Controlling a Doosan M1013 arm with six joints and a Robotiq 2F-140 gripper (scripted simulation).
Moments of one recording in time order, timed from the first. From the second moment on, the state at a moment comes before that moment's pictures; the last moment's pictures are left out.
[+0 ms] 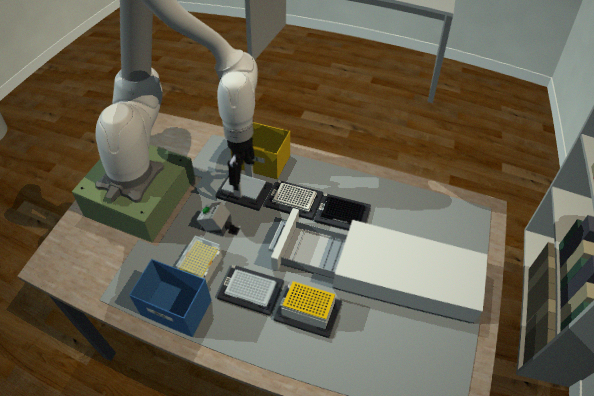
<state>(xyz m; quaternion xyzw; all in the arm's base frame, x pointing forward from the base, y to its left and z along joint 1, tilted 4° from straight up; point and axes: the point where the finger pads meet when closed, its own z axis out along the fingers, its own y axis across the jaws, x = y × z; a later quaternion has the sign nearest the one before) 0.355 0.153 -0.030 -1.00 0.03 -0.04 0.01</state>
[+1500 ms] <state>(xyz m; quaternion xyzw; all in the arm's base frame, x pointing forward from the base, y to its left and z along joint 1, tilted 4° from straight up) 0.352 0.151 0.022 -1.00 0.03 -0.04 0.01</state>
